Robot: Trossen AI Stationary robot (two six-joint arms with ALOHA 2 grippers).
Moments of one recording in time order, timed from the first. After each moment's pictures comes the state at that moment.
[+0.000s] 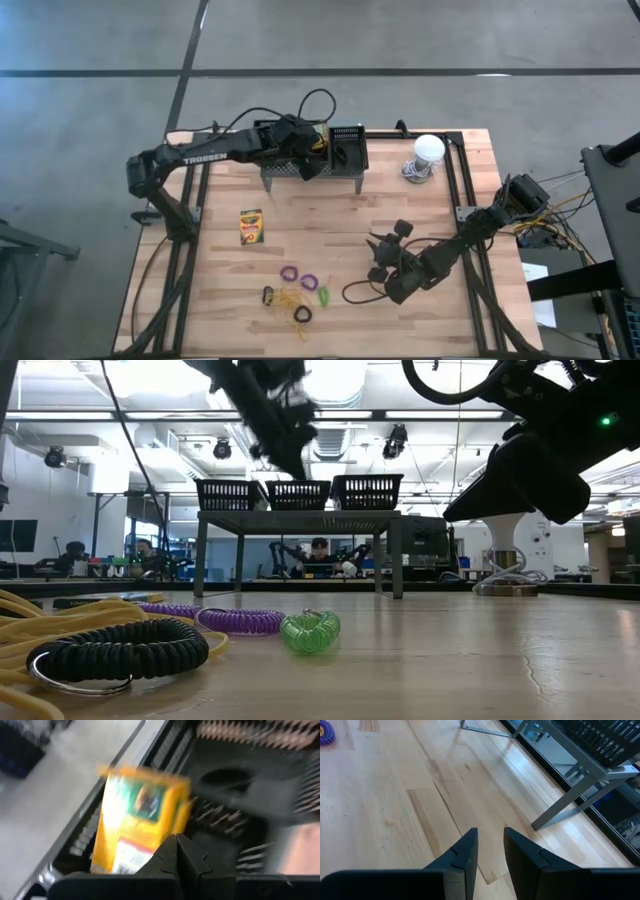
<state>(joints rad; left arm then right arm) 0.35 1.66 1.39 -0.51 -0.31 0.09 0.60 1.65 0.79 -0.31 1.08 0.70</state>
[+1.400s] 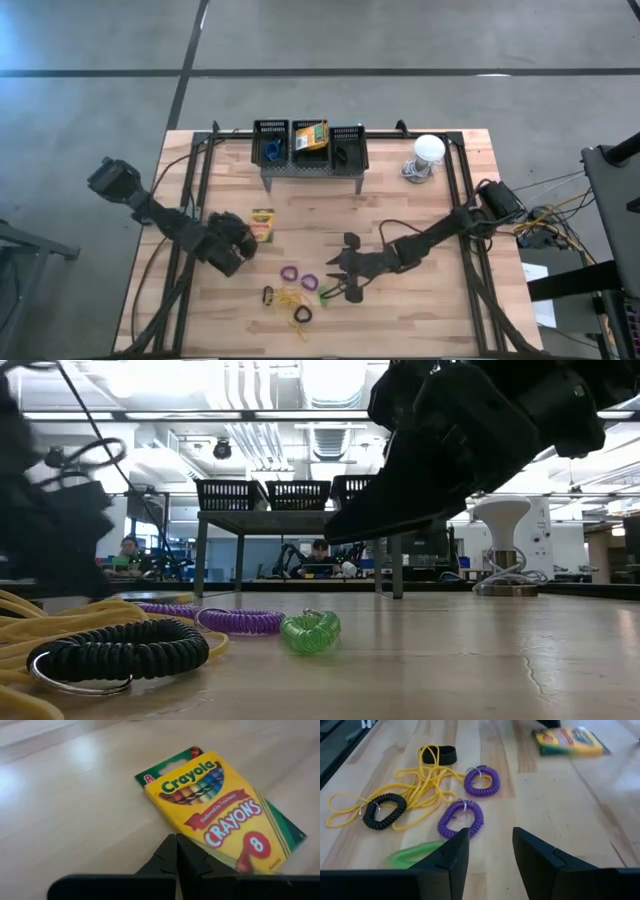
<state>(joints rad) -0.59 1.34 0.27 -0.28 -0.79 -1.42 0.39 1.86 0.84 0.48 0.31 0.29</state>
